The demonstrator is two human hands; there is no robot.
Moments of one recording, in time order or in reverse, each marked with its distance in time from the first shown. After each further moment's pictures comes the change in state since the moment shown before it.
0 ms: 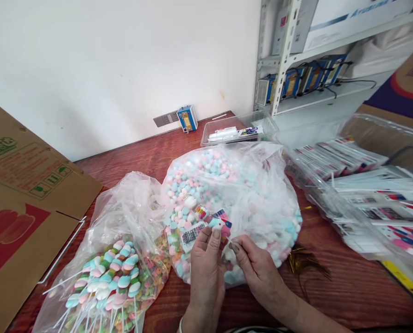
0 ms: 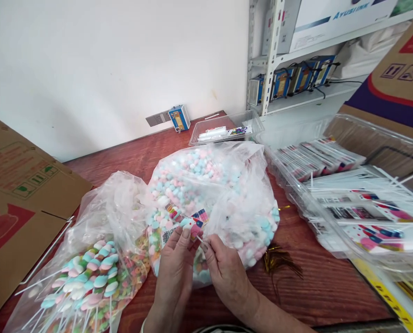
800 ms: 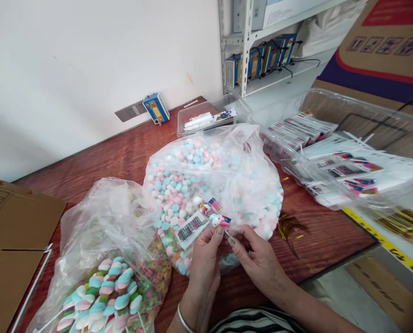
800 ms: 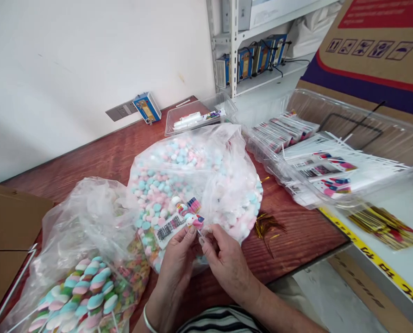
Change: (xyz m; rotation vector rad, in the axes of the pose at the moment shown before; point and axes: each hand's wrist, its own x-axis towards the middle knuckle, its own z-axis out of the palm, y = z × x) left_hand 0.020 0.003 -0.036 0.240 -0.221 -0.333; right_hand -0.019 -0.008 0.025 0.010 0.251 0.178
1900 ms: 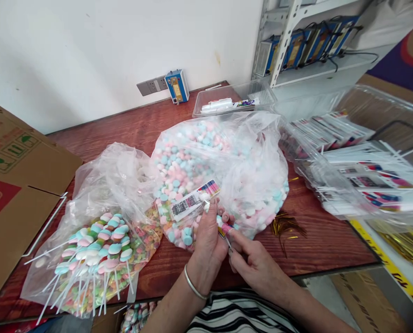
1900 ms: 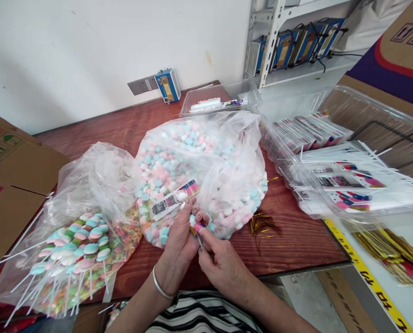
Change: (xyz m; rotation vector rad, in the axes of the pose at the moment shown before) left_hand 0.011 -0.022 0.043 -0.519 0.229 0.051; right_hand -0.024 0.014 -0.034 0.009 -0.451 0.030
